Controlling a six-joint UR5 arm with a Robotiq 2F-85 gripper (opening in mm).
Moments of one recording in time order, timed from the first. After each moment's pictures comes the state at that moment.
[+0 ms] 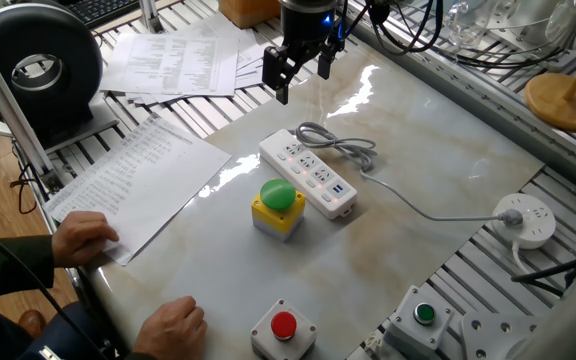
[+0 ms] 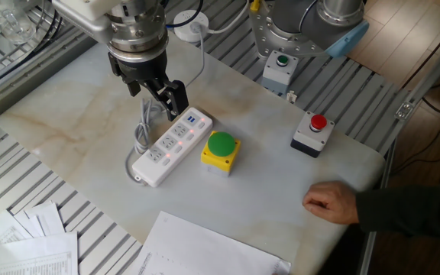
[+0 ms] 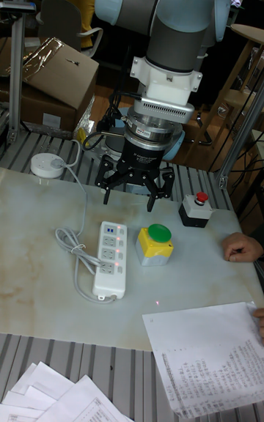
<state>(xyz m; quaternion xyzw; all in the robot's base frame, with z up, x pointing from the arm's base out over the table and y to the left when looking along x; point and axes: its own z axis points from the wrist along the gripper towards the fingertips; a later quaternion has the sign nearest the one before) 0.544 0.002 0.190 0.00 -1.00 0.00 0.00</state>
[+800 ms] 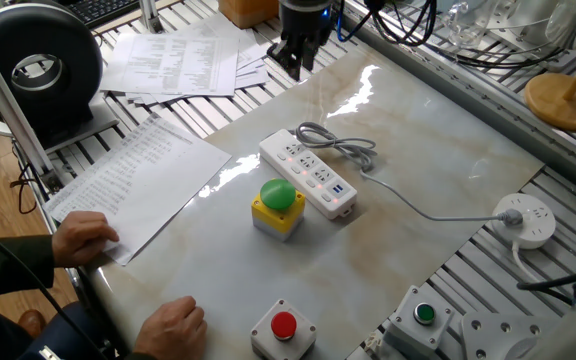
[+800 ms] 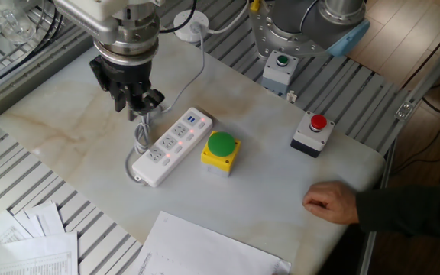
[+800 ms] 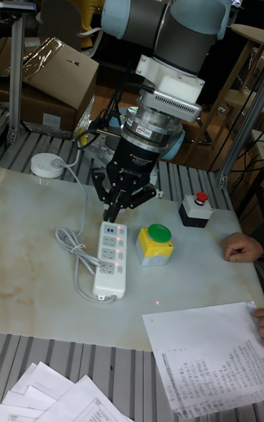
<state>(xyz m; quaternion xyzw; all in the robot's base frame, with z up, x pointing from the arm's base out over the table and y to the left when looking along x) 0.585 -0.031 0.194 0.05 -0.99 0.07 -0.08</state>
